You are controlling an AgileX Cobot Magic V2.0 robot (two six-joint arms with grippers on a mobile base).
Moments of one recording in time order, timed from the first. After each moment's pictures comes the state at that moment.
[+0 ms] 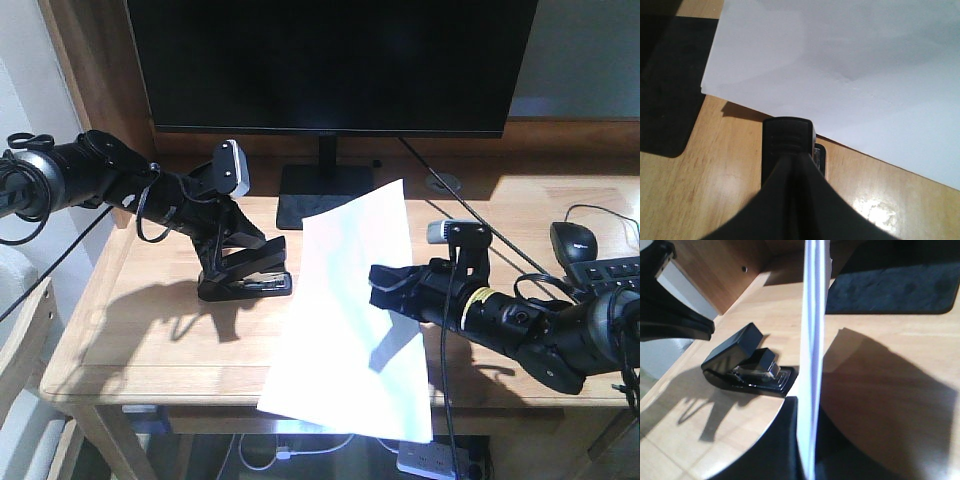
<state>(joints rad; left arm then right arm) -0.17 2.19 -1.65 -0.96 0.89 1.81 0.22 1.97 -0.73 -0.64 -0.85 0.78</state>
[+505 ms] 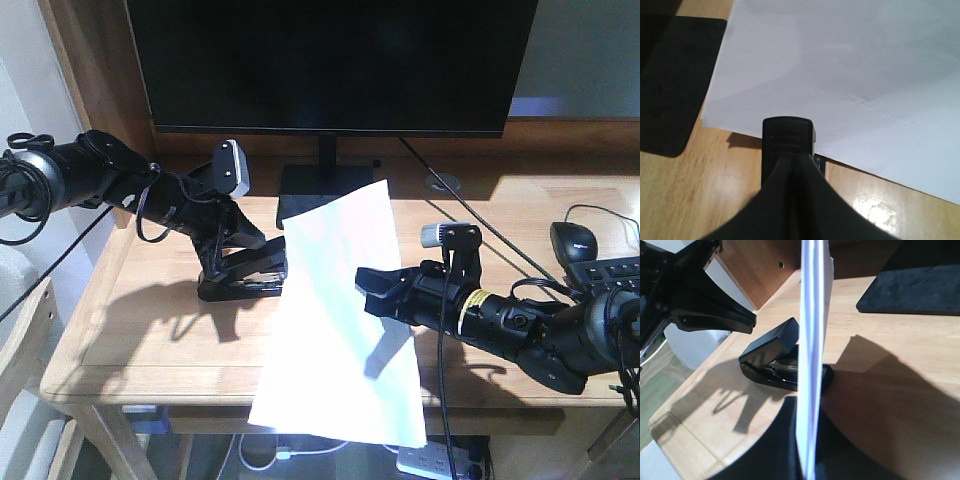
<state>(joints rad) -0.17 2.19 -1.65 -0.96 0.89 1.81 0.22 1.98 -0.74 -0.74 -0.93 0.82</state>
